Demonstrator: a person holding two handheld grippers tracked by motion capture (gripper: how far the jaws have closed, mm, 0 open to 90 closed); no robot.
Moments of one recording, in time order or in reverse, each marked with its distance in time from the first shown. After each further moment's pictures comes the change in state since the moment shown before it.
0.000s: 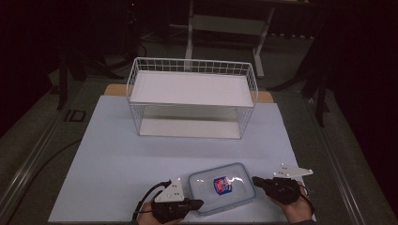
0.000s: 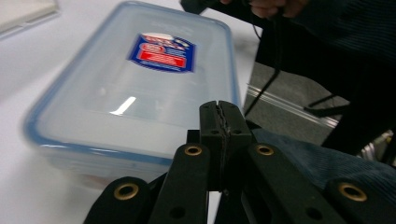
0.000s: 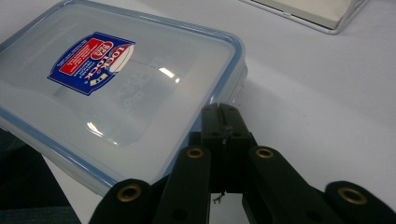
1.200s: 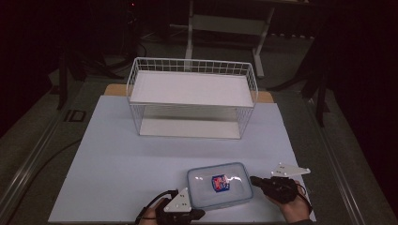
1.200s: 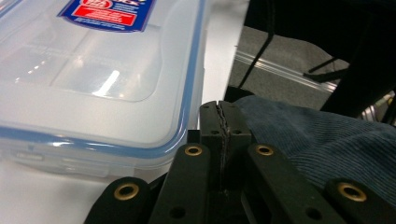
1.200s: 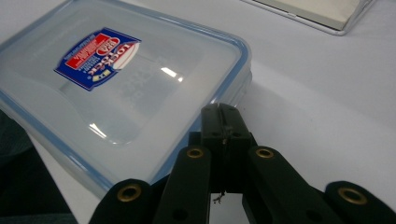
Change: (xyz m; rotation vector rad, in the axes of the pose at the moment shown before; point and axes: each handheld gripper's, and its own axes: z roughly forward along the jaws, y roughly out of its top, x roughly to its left) left arm -0.009 -0.008 0.010 0.112 0.010 0.049; right arm 0.002 0.003 0.007 0.000 0.006 0.008
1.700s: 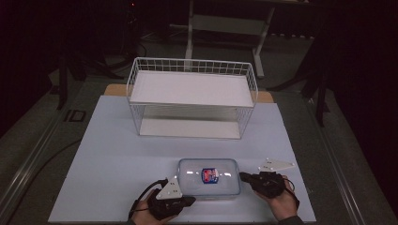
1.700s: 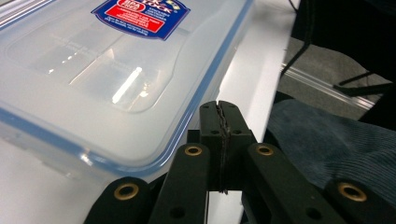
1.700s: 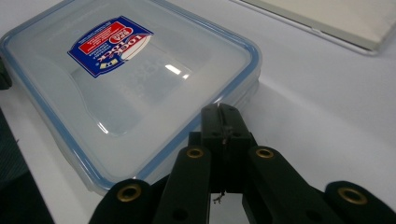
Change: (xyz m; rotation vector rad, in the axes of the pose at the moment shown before) left arm 0.026 -0.004 -0.015 0.000 0.109 -0.076; right arm 0.013 0.019 0.027 0.004 0.014 -0.017
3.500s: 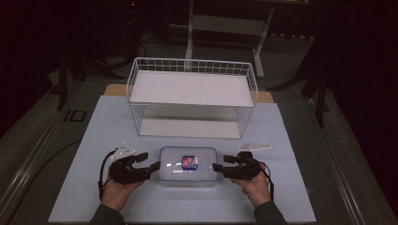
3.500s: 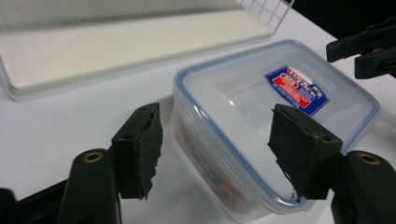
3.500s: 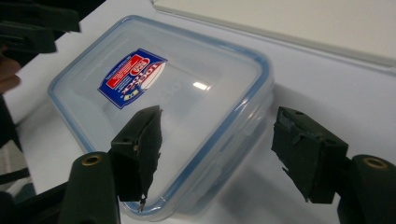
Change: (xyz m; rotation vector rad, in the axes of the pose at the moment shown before) left arm 0.096 -0.018 -0.068 -0.175 0.303 -0.375; right arm 0.008 0.047 0.056 -0.041 0.116 0.191
